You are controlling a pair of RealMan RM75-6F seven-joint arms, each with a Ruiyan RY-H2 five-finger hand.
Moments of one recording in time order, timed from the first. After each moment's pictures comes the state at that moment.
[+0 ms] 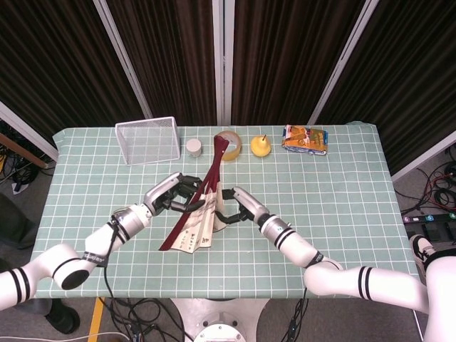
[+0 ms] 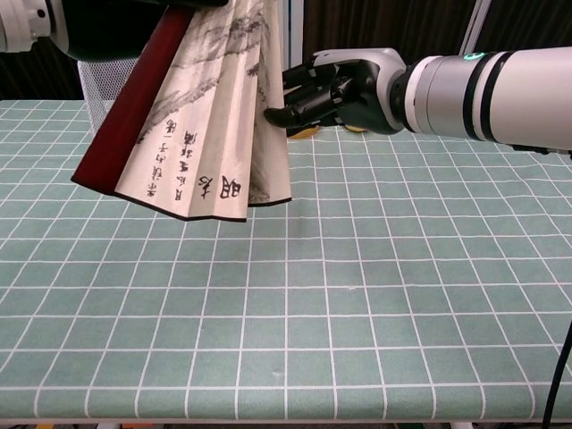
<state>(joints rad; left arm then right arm) -0.72 -1.25 -0.43 -1.71 1.50 0.58 -1.25 0.93 -1.49 0.33 -1.64 -0.83 0.65 0.40</state>
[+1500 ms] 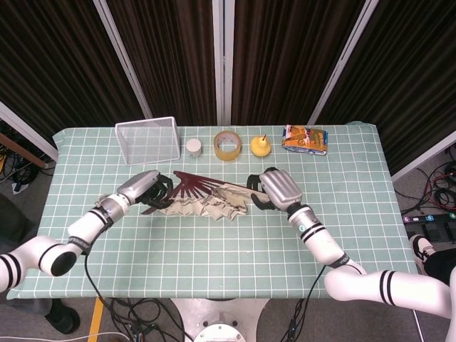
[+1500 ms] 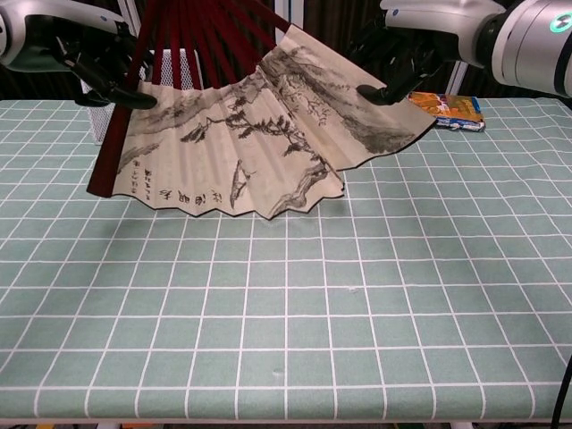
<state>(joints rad) -0.90 -1.13 -0.19 -1.63 1.07 0.54 -0.42 0.91 -1.35 0.22 -1.71 -0.90 0.93 -0.22</state>
